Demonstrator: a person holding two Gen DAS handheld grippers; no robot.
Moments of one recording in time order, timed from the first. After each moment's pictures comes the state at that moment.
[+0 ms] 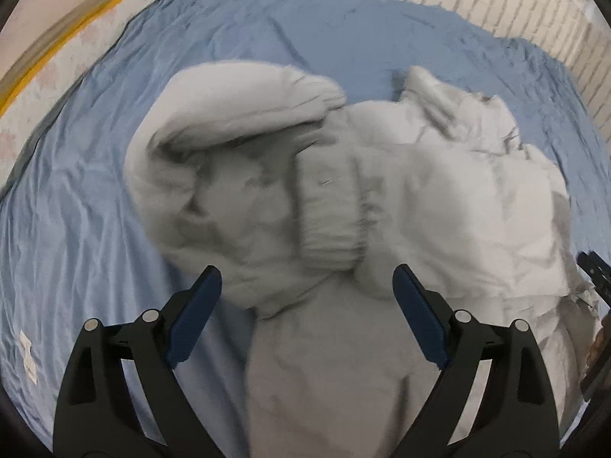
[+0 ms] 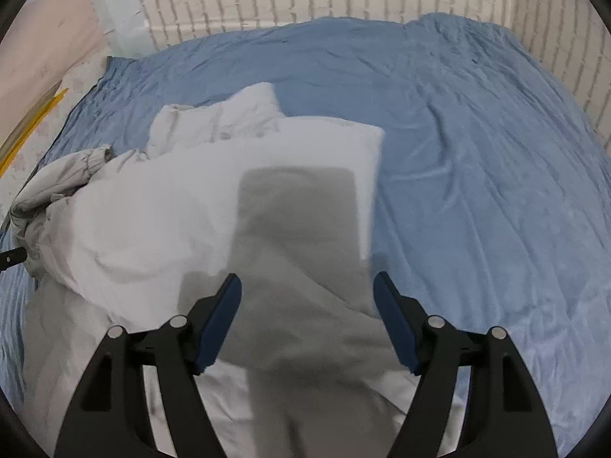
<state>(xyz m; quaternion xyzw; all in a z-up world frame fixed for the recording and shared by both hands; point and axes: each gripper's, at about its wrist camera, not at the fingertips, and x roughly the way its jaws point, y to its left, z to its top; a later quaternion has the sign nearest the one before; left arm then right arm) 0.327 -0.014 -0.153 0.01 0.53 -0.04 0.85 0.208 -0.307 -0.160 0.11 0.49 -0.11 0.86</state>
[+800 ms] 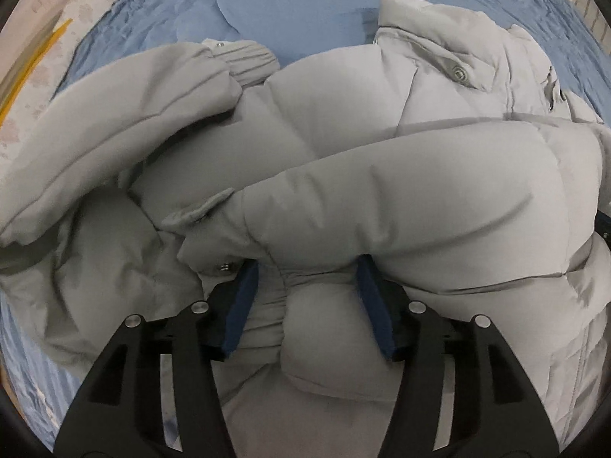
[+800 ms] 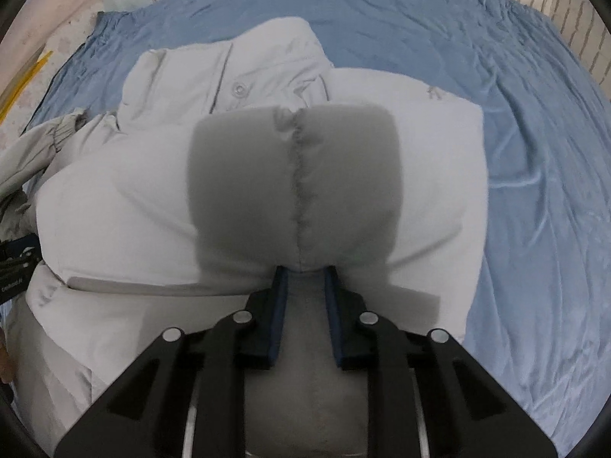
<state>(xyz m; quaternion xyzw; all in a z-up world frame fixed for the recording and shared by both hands) 0.406 -0.079 -0.236 0.10 0.58 -0.04 0.81 0.301 -0.285 -0.231 0.10 0.57 -0.09 0.81</state>
